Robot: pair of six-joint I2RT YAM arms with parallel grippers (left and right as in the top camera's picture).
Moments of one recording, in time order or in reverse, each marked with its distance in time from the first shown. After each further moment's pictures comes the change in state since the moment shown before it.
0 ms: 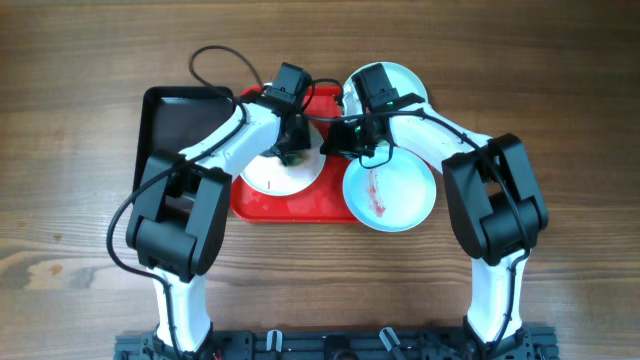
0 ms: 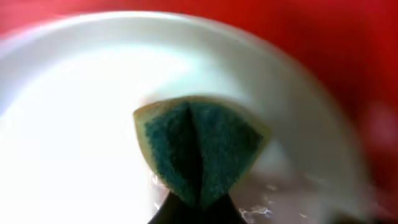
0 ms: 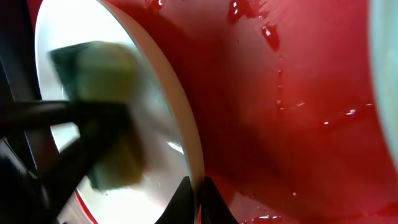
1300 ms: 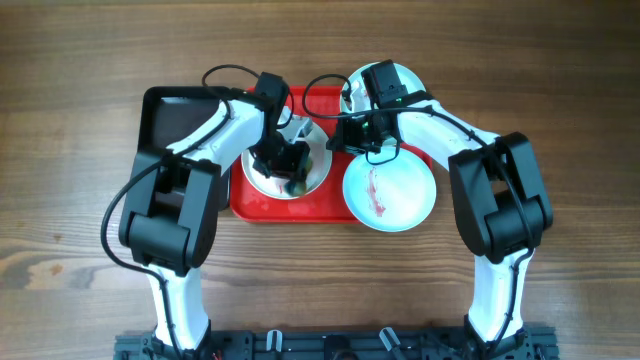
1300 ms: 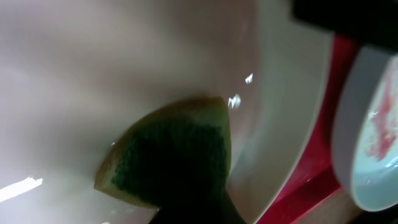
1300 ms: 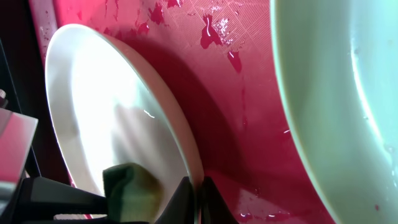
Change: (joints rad) left arm 0.070 0.011 -0.021 -0.168 0.542 0.520; right arm -0.039 0.000 0.000 0.008 -0.014 -0.019
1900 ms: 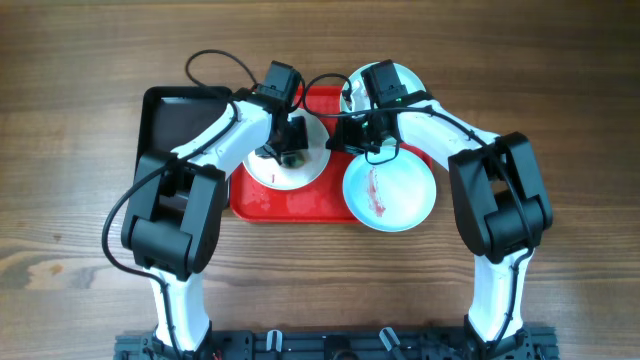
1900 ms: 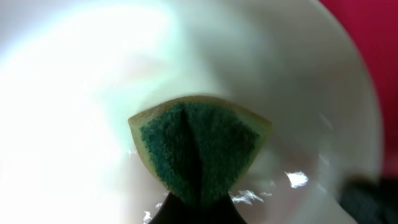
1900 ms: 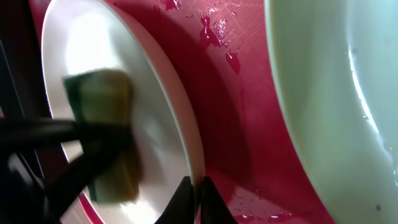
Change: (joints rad) left arm -0.032 -0.013 0.013 0.191 -0.385 -0.470; right arm 0.000 0.000 0.000 0.002 0.000 0.022
